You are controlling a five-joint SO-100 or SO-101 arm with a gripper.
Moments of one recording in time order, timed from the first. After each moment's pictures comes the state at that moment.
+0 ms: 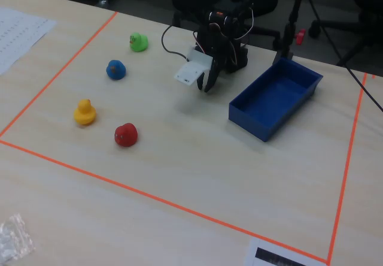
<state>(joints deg) 8.2 190.4 178.4 74.2 -75.6</state>
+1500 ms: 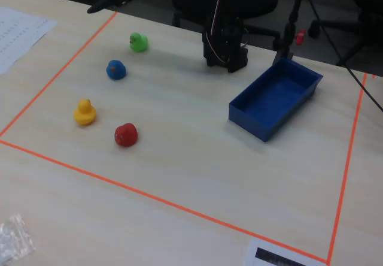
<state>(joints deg) 82.8 110.6 120.7 8.7 -88.9</state>
